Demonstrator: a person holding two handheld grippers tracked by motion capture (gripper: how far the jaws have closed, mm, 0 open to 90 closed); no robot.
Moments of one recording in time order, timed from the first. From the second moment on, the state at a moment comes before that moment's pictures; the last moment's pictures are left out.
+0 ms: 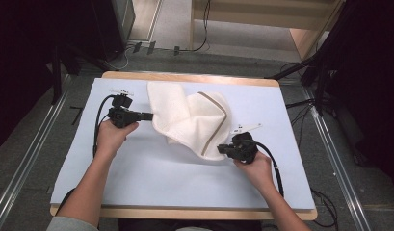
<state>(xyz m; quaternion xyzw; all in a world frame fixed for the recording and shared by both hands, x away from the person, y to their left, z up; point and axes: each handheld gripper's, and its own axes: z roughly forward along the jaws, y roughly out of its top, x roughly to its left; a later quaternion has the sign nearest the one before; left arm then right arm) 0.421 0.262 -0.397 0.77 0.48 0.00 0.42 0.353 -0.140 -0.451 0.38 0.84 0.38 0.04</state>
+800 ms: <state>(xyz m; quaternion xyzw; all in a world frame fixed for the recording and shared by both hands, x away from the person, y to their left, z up) 0.416 0.276 -0.398 0.77 0.49 0.01 0.42 0.358 -0.153 -0.417 0.38 0.83 0.40 0.10</state>
